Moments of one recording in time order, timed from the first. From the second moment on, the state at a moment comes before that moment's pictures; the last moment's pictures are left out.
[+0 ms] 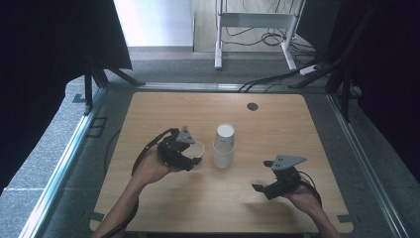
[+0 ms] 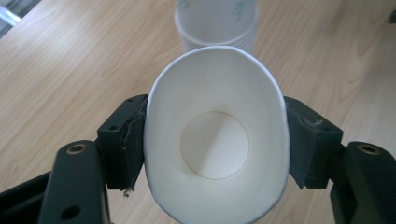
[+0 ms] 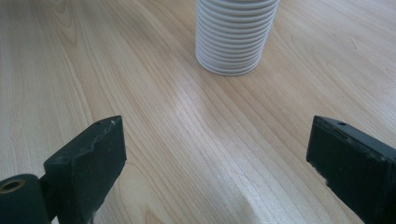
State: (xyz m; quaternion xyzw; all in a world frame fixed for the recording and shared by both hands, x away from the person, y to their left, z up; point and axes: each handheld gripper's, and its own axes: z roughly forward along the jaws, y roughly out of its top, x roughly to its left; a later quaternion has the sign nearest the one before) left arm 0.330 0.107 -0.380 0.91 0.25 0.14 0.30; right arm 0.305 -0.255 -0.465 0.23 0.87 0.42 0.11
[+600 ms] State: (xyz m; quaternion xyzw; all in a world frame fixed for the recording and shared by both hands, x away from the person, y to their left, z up) left arm 0.346 0.131 -0.392 0.89 0.31 0.16 0.28; right arm 0.306 -0.258 -0.470 0.25 0.87 0.41 0.11
